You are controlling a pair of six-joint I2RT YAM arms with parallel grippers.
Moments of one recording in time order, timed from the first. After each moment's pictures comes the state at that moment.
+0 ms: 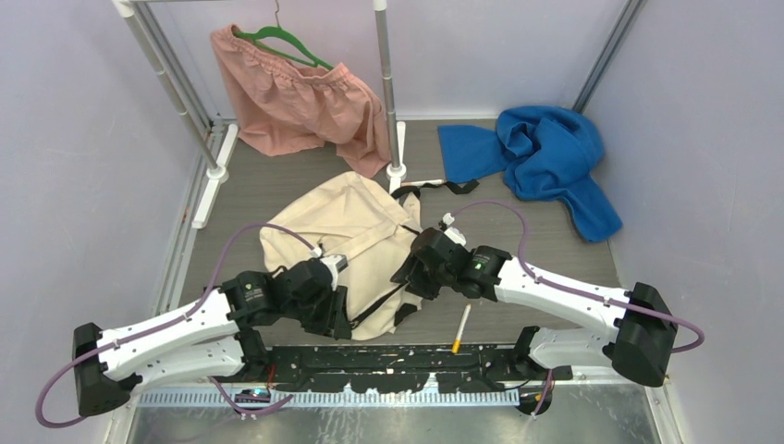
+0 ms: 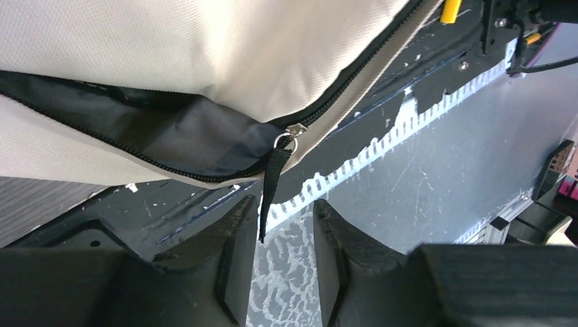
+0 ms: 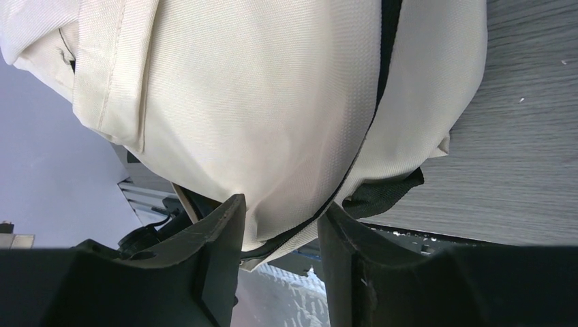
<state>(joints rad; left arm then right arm) -1.09 0.85 0.70 -0.84 0.12 -0.87 1.00 1.18 0.83 -0.54 0.12 1.41</state>
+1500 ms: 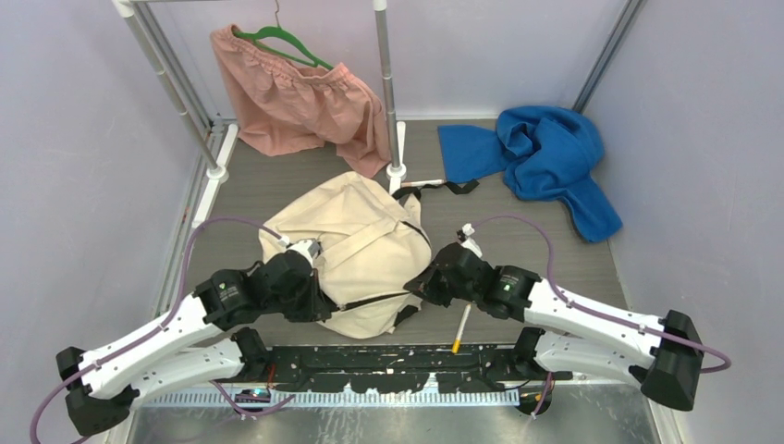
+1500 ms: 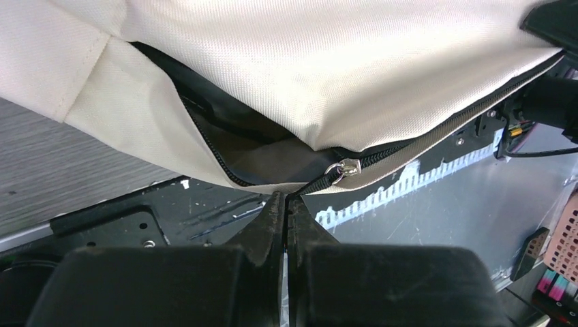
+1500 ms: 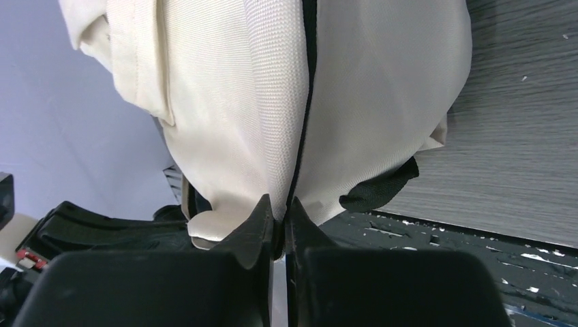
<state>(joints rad) -0.97 0.74 0.76 -0.98 -0.04 -0.92 1.01 0.97 0.67 -0.47 0.14 1.47</state>
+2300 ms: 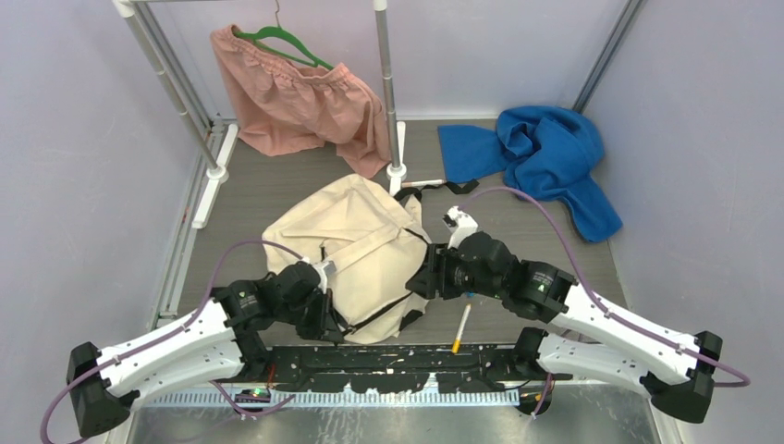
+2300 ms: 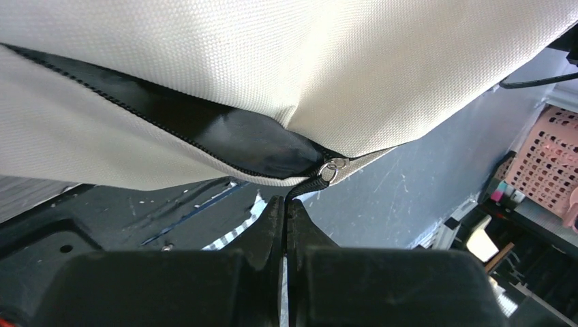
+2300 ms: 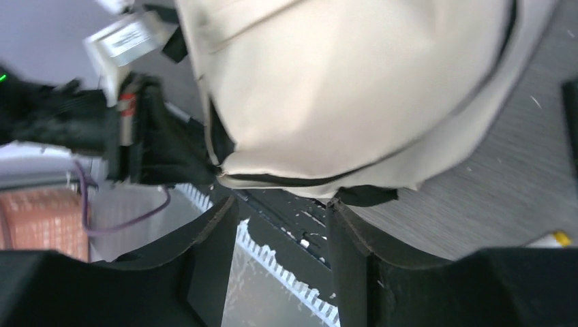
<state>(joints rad) -0.97 0.74 0.56 -0.79 0.24 -0.93 1.00 0.81 0.78 -0.59 0.06 0.87</state>
